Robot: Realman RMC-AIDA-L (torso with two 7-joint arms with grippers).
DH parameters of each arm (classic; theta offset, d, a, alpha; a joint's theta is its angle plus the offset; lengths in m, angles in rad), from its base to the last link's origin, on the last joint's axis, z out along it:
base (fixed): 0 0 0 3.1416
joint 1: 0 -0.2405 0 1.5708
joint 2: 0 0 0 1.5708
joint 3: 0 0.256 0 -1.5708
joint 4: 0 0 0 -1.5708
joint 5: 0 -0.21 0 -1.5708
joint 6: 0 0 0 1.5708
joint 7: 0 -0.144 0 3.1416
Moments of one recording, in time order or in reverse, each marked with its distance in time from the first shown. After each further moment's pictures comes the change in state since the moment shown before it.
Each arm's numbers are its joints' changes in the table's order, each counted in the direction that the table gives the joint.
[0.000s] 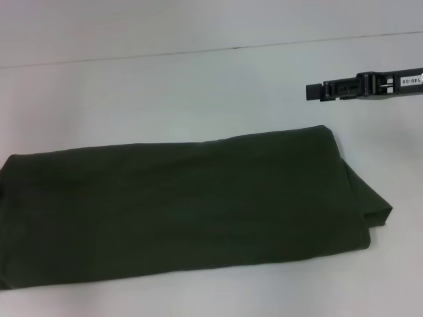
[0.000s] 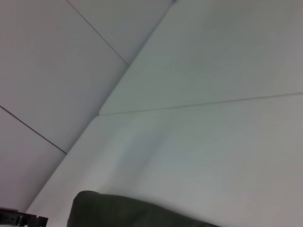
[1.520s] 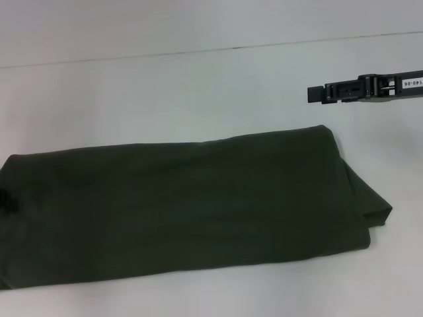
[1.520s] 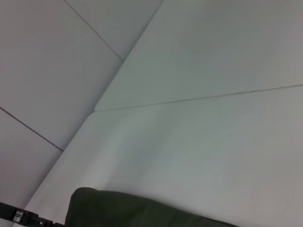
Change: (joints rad) left arm 0.130 0.048 0.065 0.293 -0.166 0.183 0.087; right arm 0.012 0.012 0.002 -0.035 0.010 0.011 -0.022
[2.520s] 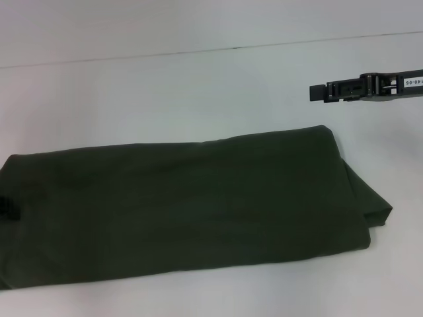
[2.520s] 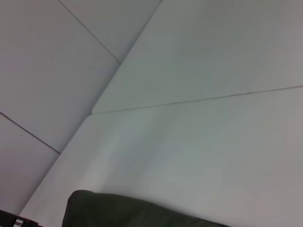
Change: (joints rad) left arm 0.008 0.000 0.001 0.051 -0.027 0.030 0.012; right arm 0.000 -0.005 0.003 0.007 0.000 -0.008 0.000
